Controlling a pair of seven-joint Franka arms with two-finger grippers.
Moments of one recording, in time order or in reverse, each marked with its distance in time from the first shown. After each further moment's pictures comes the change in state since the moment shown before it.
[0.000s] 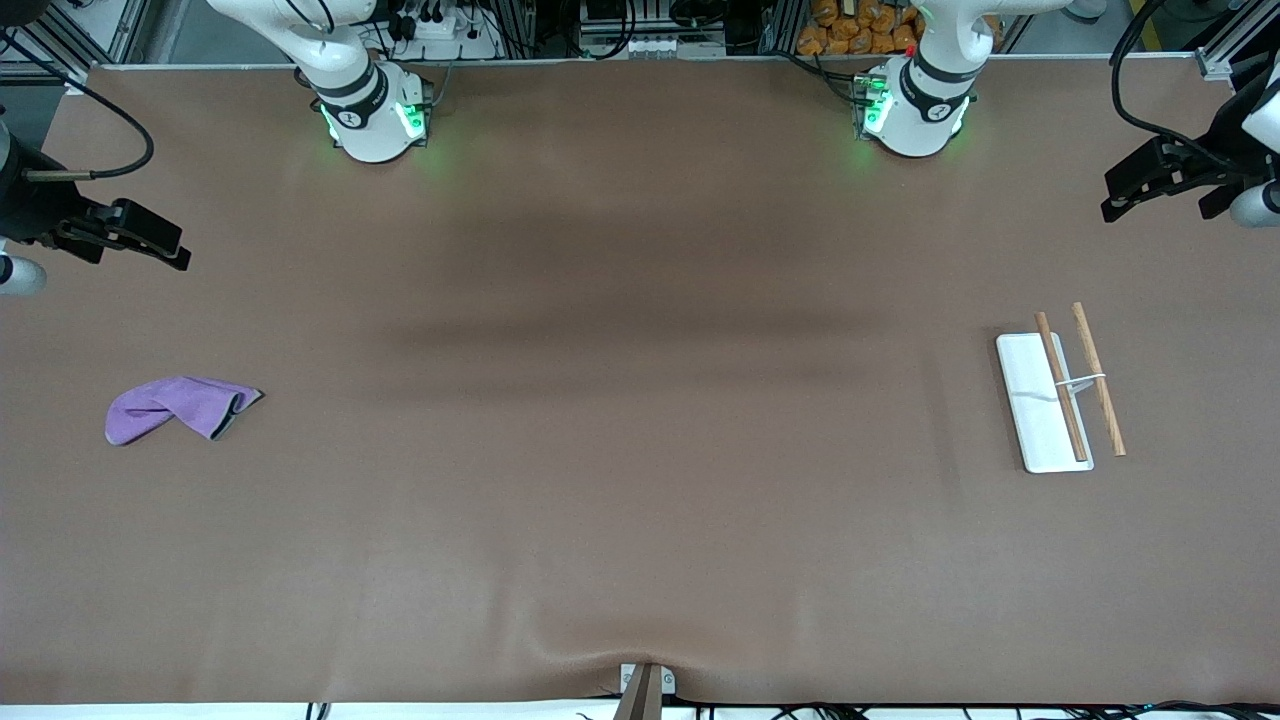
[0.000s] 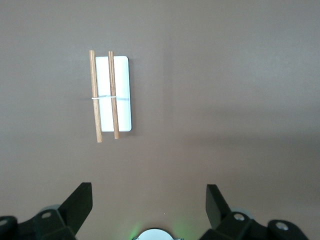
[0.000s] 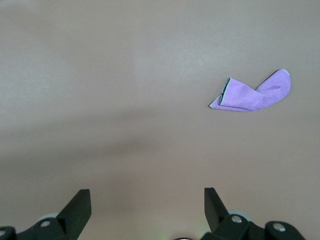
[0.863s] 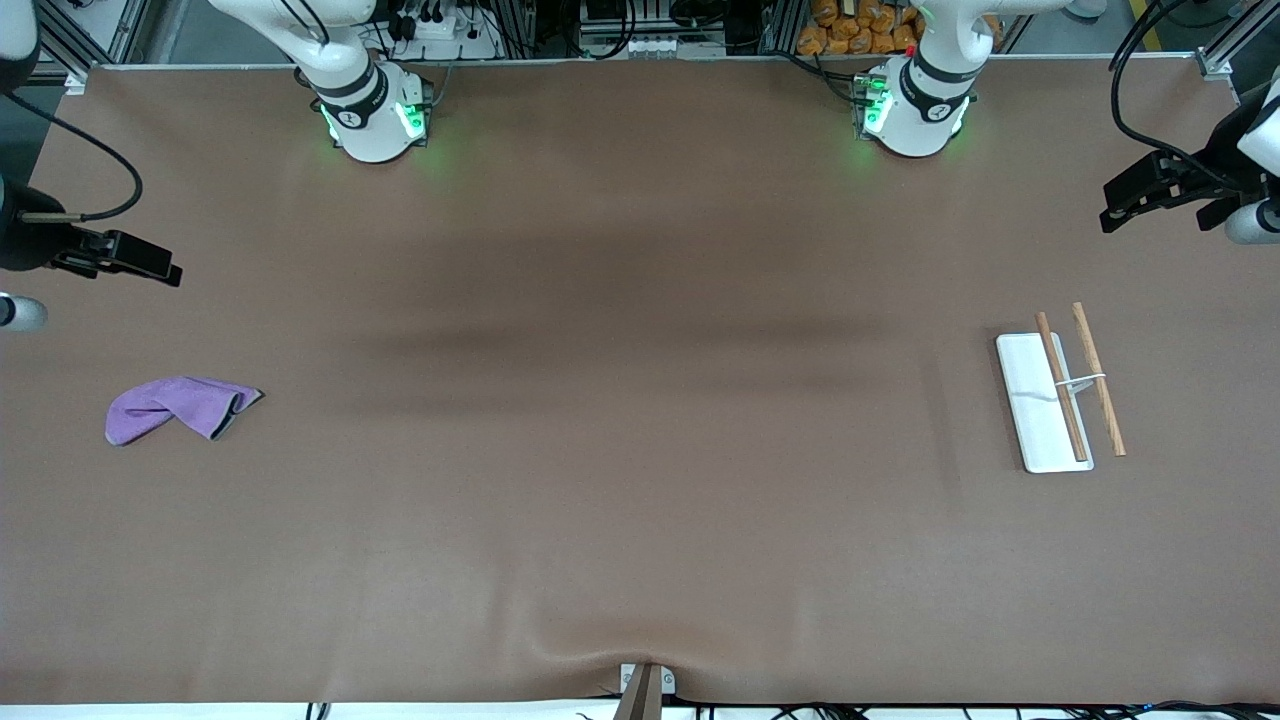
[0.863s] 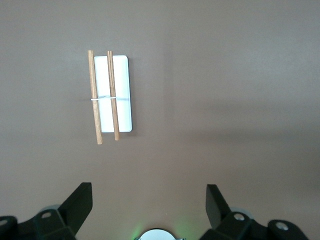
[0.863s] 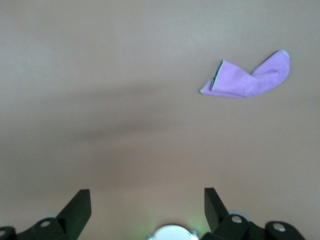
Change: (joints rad) left arm 0.001 0.025 0.005 0.003 0.000 0.005 0.018; right arm -0.068 0.072 -0.019 -0.015 -0.004 -0.053 -0.127
